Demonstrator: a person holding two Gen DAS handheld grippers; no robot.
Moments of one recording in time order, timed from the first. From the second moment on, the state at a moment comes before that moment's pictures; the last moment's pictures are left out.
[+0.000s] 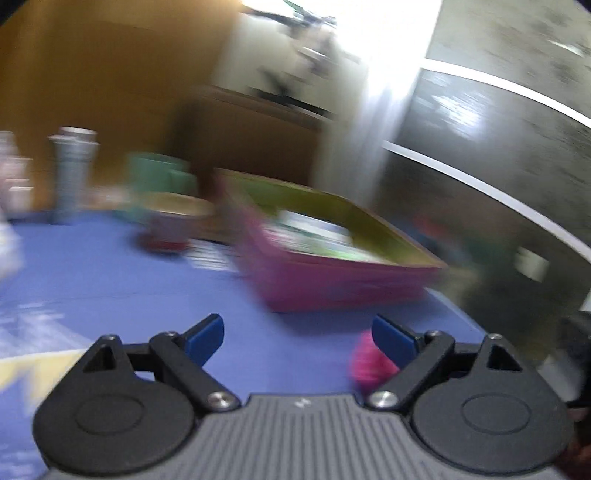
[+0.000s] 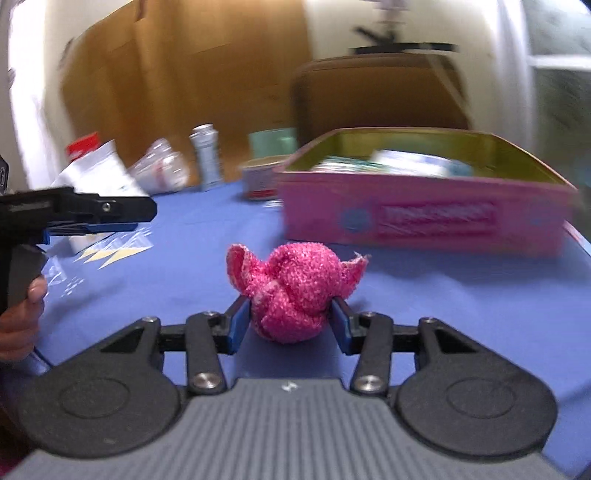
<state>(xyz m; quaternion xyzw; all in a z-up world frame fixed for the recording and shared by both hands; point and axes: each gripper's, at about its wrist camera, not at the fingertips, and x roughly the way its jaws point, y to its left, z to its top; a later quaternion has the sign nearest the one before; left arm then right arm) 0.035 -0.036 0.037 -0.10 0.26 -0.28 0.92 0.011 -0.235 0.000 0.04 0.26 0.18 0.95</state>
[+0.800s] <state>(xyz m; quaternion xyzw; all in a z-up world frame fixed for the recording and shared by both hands) 0.157 -0.205 0.079 0.00 0.25 -0.27 0.93 0.098 -0.287 0.037 0.00 0.10 0.07 0.99</state>
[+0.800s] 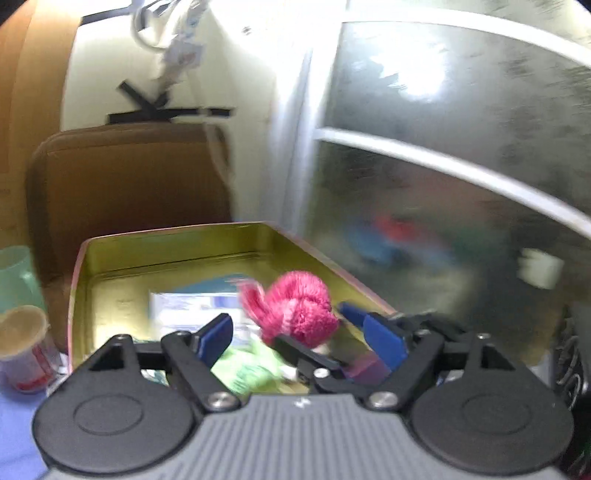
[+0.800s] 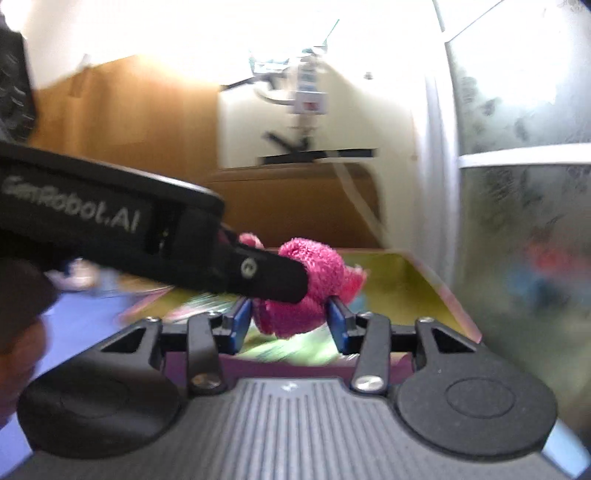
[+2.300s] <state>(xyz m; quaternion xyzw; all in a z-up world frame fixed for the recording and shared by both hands) 0.028 -0.124 0.076 0.04 0.27 -0.11 0.96 -0.018 -0.278 0.052 0.20 0.15 0.06 0.97</state>
